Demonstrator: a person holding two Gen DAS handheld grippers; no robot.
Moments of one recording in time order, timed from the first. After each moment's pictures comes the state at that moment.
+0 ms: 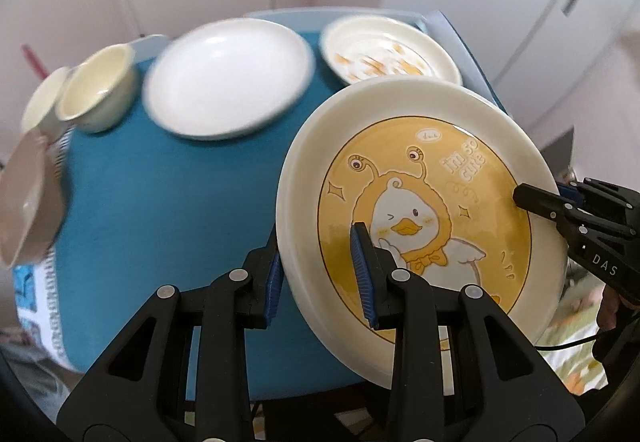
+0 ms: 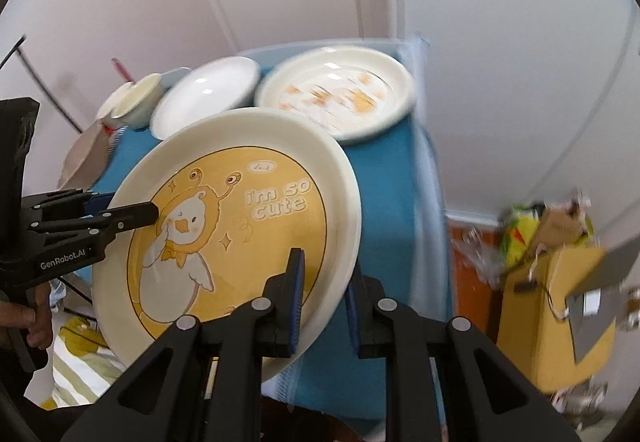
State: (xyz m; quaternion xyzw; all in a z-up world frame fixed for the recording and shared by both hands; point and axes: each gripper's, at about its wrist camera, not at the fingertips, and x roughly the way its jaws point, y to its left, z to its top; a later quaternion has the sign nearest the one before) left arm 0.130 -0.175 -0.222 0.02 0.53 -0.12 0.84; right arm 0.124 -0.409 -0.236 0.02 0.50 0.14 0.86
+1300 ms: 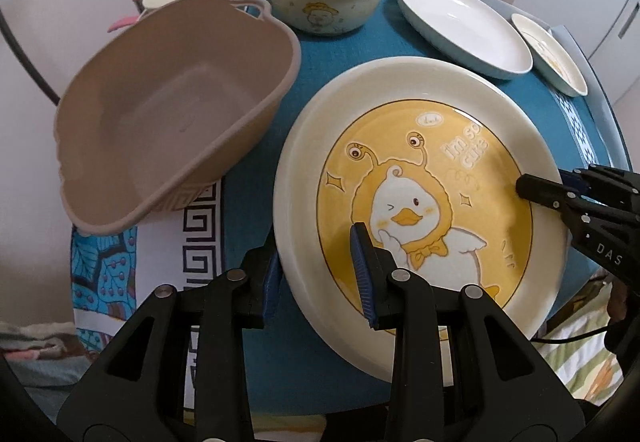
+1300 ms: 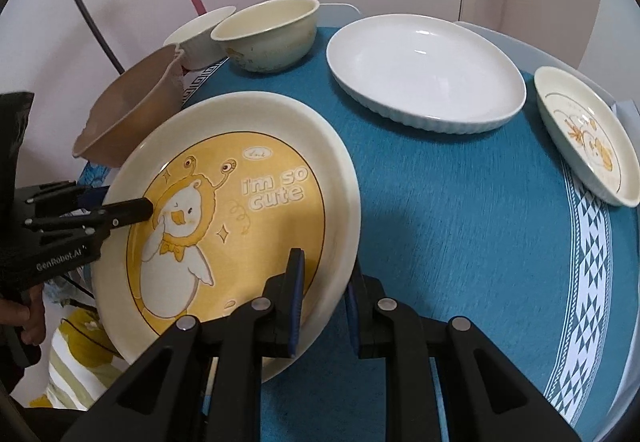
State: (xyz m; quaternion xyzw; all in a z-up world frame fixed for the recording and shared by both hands) left arm 0.145 0.057 -0.291 0.01 0.54 -0.07 0.84; right arm 0.146 -0.163 -0.297 -0.03 0.51 0.20 0.84
